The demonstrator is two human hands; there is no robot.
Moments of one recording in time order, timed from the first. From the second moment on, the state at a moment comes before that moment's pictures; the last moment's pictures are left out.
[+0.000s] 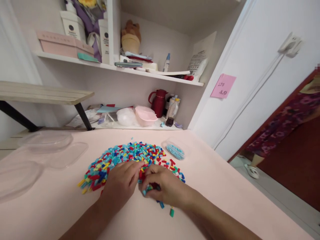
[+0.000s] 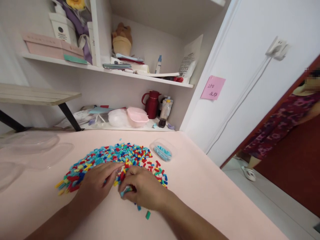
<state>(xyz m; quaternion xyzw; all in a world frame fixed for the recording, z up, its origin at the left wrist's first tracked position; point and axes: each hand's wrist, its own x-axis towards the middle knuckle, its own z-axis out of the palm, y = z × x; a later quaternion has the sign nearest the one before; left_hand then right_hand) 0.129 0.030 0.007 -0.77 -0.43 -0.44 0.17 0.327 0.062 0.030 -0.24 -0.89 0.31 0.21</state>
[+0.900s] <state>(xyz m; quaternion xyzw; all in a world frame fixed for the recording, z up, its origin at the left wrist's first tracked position) 0.129 0.030 0.007 -0.79 -0.40 -0.42 0.18 0.310 0.066 0.029 -0.30 -0.47 0.74 0.37</state>
